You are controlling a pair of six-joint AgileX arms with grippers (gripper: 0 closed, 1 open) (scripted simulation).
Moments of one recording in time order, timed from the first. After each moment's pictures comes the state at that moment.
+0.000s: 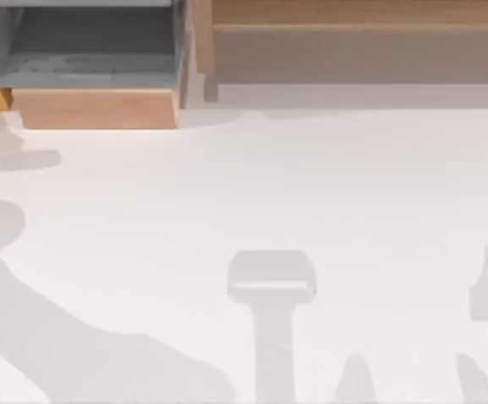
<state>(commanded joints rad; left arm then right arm) 0.39 2.33 1.21 1.11 0.44 1.58 0.00 0.00 0.00 0.00 0.00 0.00</state>
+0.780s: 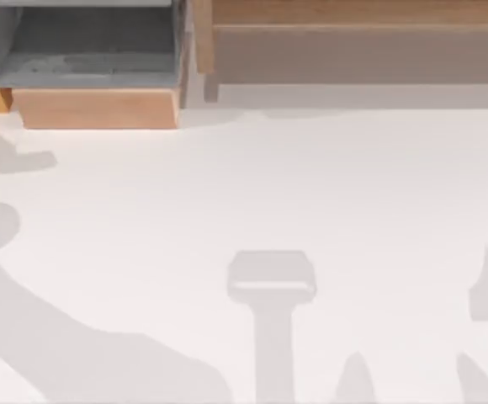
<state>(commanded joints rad) 0.40 2.33 1.20 1.12 0.44 1.58 0.00 0.00 0.00 0.00 0.00 0.00</state>
